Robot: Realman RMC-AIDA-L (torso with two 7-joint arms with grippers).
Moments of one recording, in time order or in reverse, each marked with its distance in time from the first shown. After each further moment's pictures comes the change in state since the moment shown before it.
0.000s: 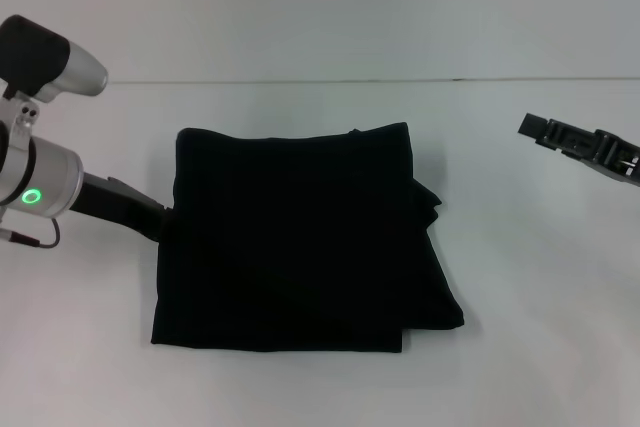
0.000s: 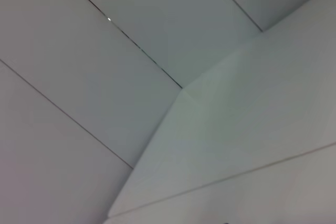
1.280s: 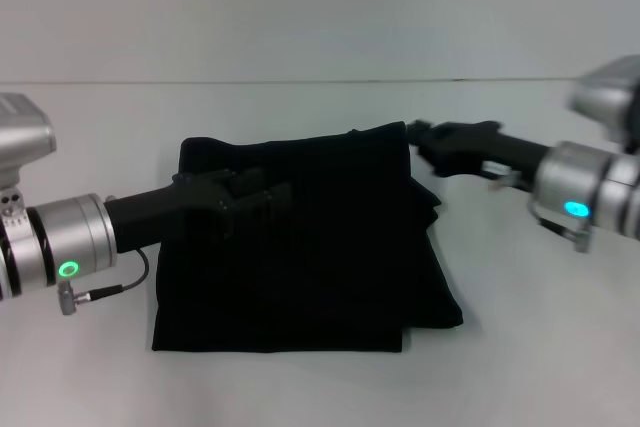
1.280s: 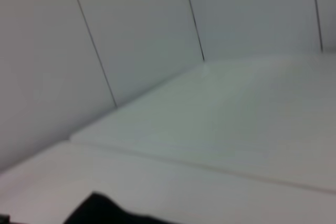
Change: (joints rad) left arm 0.217 -0.103 -0.089 -0.160 -0.721 0.047 0.542; right arm 0.237 0.105 -0.096 0.184 0.043 0.350 -0.601
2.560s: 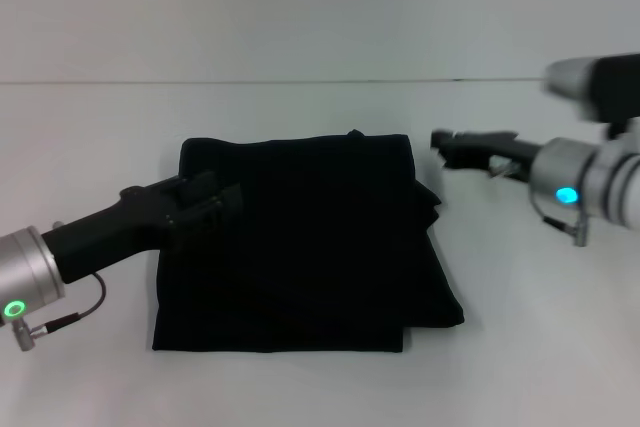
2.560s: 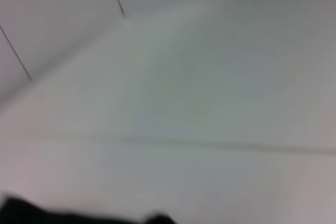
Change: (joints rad) left arm 0.077 0.002 -0.182 -0.047 -0.011 0.120 0.131; right arm 0.031 -0.001 -0.096 0.003 0.031 0.239 0.202
